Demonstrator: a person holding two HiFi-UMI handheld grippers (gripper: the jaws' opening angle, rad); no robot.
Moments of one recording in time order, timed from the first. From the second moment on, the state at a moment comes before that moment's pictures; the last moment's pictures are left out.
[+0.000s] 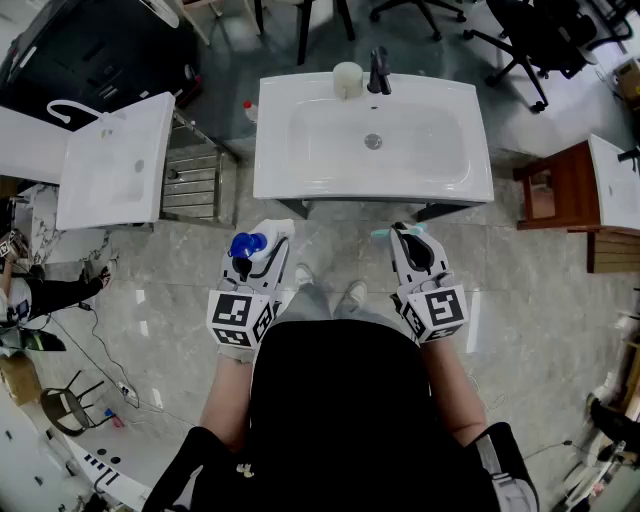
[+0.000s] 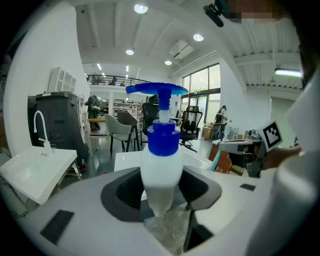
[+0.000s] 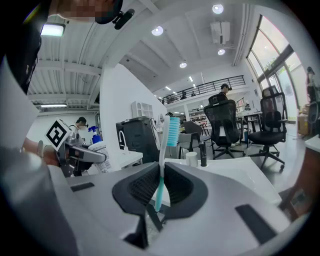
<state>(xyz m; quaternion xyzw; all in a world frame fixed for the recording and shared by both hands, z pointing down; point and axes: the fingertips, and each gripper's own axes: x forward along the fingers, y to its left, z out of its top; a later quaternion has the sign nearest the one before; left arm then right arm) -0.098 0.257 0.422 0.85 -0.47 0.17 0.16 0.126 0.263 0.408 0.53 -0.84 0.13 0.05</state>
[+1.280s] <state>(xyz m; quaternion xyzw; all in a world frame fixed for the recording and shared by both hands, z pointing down) -0.211 0.185 0.471 0.88 -0.40 0.16 0.20 -0.013 0.175 0.415 0.56 -0.81 0.12 0.10</state>
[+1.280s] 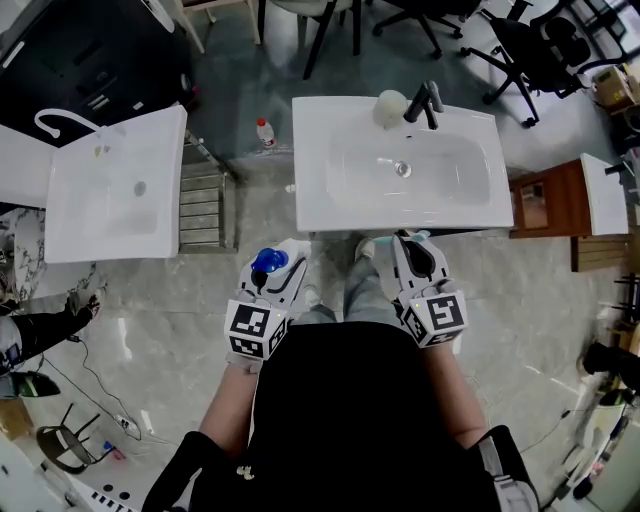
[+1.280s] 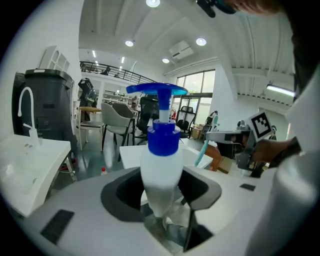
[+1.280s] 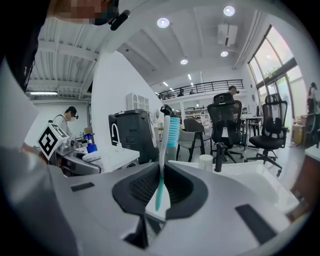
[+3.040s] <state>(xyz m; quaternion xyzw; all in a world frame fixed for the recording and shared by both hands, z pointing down) -0.131 -0.009 0.487 0.79 -0.53 0.21 0.23 0.083 -0.039 0.450 0.46 -0.87 0.18 0.05</state>
